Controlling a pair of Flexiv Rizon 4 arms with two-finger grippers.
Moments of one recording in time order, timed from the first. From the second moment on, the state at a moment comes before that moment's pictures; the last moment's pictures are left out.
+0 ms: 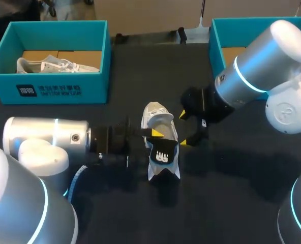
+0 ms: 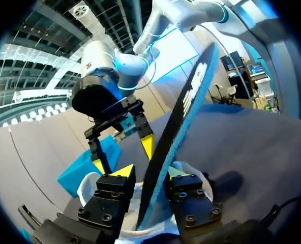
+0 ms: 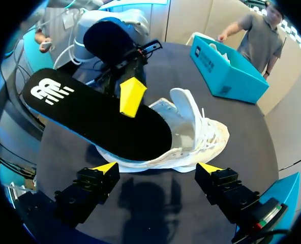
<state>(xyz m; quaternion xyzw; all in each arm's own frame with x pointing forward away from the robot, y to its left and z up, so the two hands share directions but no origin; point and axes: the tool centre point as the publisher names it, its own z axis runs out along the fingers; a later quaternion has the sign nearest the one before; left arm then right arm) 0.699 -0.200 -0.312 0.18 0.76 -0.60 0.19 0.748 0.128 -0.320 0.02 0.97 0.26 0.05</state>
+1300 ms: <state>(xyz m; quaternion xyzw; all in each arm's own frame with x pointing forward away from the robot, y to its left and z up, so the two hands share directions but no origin) 0.716 -0.209 -0.339 0.17 0.78 -0.58 0.18 0.748 0.128 -0.320 0.02 0.97 0.25 0.05</state>
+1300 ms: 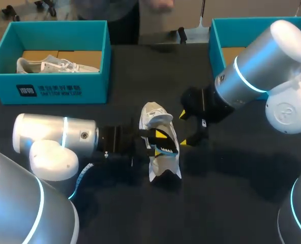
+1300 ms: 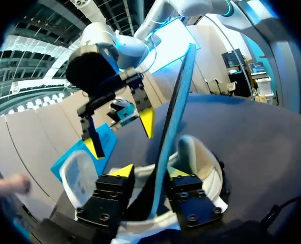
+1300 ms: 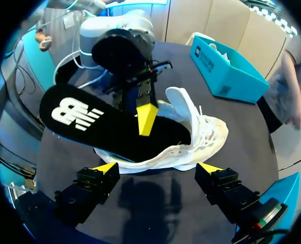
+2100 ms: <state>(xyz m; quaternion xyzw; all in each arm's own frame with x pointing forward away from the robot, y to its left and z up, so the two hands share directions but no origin) 0.700 -0.189 -0.333 0.20 0.80 -0.53 0.21 0.748 0.128 -0.320 0.02 0.97 0.25 0.05</state>
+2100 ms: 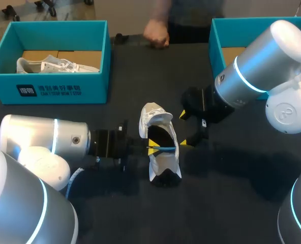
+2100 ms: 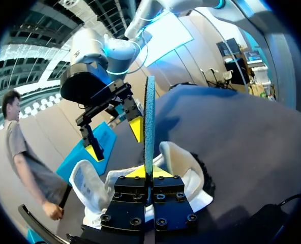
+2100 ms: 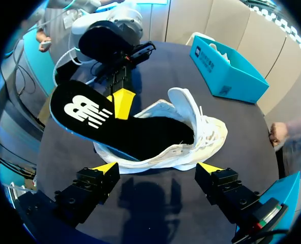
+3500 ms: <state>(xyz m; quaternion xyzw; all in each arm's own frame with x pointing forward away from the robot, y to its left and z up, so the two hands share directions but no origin) 0.713 -0.195 -0.330 0.22 0.78 -0.53 0.26 0.748 0.128 -0.320 0.02 0.97 0.25 0.05</state>
